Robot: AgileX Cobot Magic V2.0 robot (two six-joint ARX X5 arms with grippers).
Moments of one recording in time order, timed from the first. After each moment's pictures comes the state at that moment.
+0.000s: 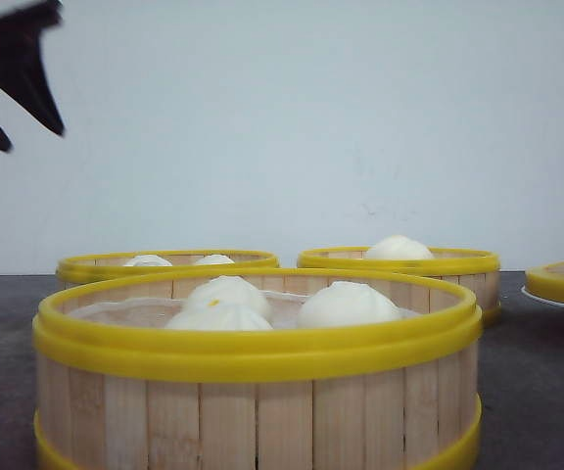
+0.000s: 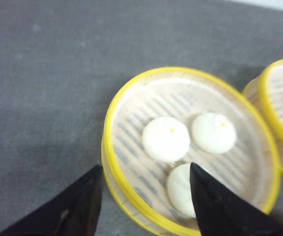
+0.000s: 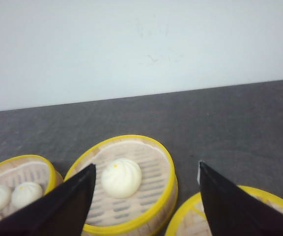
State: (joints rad) left arm -0.20 1.20 0.92 -0.33 0.07 -0.22; right arm 0.07 0.64 0.81 -0.36 -0.16 0.24
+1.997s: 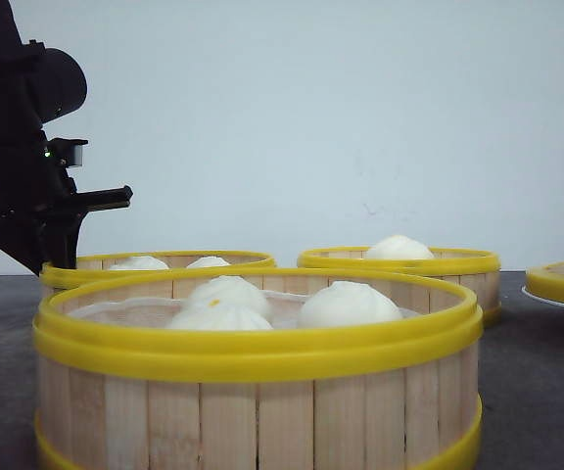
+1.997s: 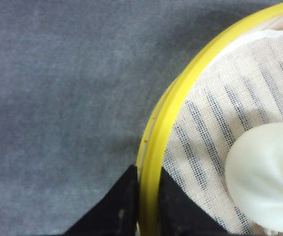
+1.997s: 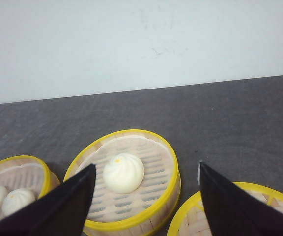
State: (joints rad) left arm -0.19 1.75 1.20 -0.46 -0.02 -0.24; right arm 0.08 0.67 0.81 -0.35 -0.15 0.23
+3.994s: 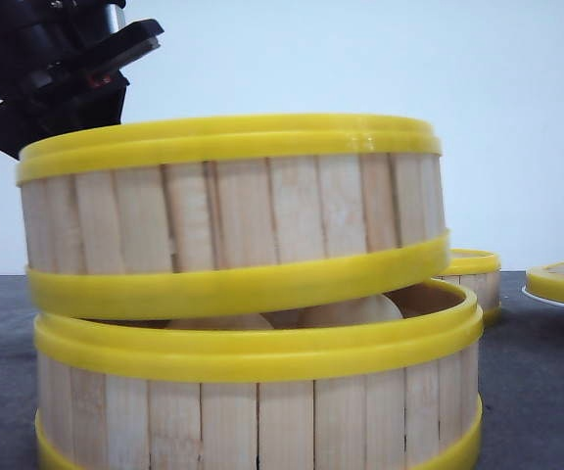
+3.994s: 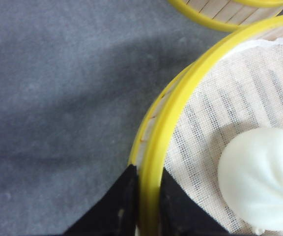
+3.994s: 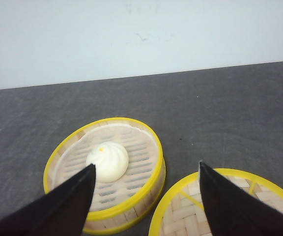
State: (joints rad) left arm -0.52 1.30 0.99 -0.62 0.16 -0.22; right arm 0.08 0.69 0.81 -0.39 -0.11 0.21
